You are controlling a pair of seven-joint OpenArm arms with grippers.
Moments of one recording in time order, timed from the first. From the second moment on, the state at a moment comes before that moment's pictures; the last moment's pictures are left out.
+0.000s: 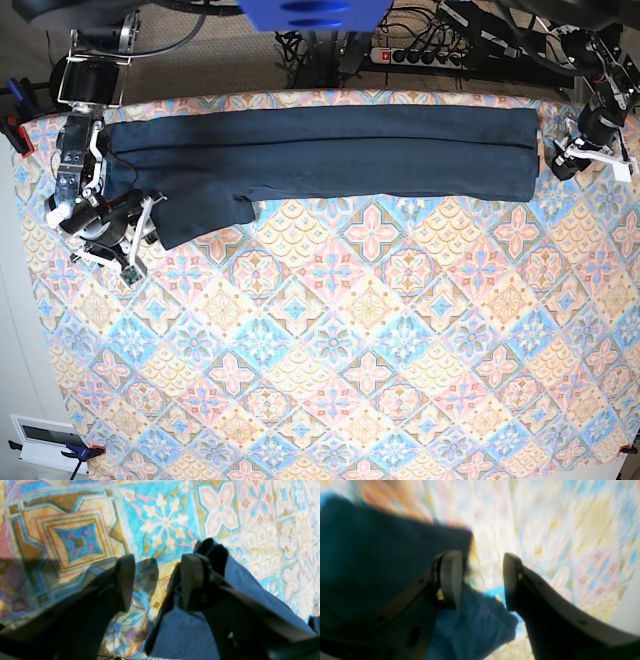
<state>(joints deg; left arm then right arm) 17.0 -16.9 -47.7 85.2 -48.5 -20.9 53.1 4.9 22.0 11.3 88.9 11.4 41.3 -58.8</state>
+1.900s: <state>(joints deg) 16.3 -17.3 -47.6 85.2 -48.7 -20.9 52.6 -28.7 24.2 24.6 110.1 37.0 40.9 -61.0</state>
